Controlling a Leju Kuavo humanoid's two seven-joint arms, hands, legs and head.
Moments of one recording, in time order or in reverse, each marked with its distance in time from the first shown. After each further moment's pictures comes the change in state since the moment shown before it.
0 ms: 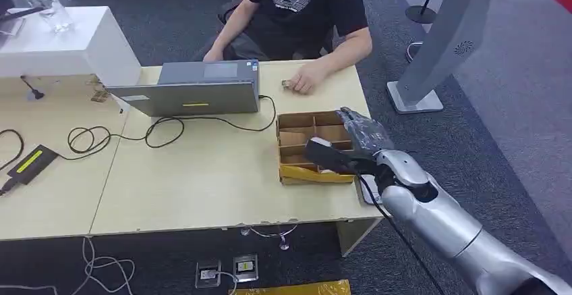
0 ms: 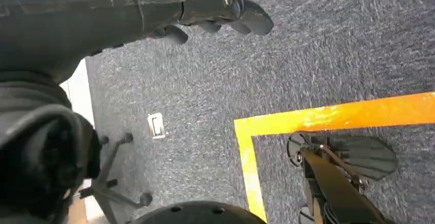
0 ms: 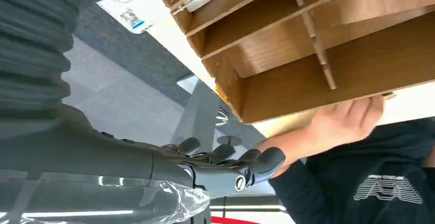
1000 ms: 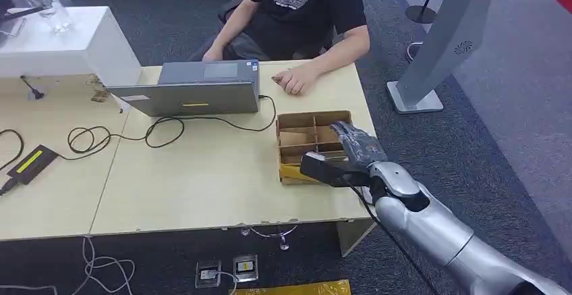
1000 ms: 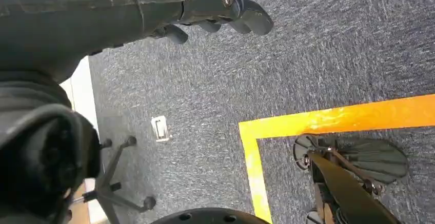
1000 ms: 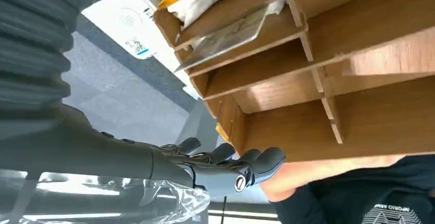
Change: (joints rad) left arm 0.014 0.000 0.000 0.000 -0.015 0.001 -0.002; right arm 0.028 0.005 0.056 0.047 0.022 -0.025 0.011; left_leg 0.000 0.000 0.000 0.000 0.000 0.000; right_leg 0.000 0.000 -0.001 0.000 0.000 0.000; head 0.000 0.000
